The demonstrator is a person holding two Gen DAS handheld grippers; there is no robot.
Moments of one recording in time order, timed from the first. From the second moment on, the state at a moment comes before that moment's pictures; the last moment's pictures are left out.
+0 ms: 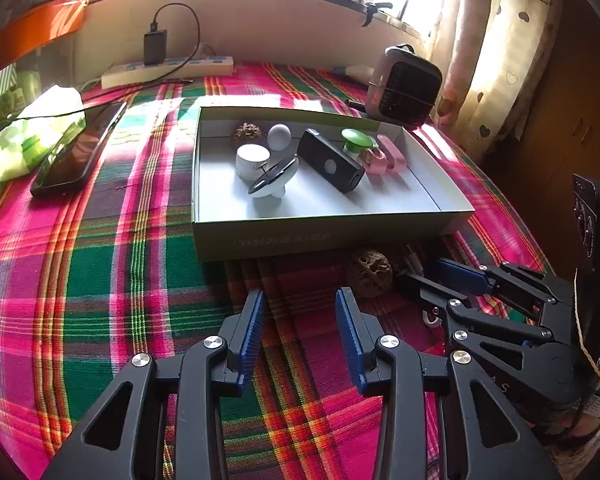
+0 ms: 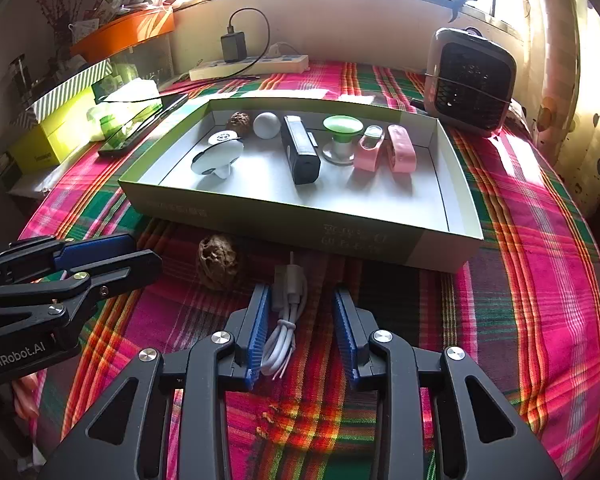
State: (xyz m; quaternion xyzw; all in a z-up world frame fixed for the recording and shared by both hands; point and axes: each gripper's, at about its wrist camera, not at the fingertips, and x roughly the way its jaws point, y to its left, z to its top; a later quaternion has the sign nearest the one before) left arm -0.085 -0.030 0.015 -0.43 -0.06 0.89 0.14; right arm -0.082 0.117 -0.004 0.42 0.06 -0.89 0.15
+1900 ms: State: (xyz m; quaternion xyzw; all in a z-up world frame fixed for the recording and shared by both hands) left arm -0.107 0.015 0.010 -0.45 -0.05 0.88 0.14; right arm -0.084 0.149 -0.003 0.42 0.03 -0.89 0.17
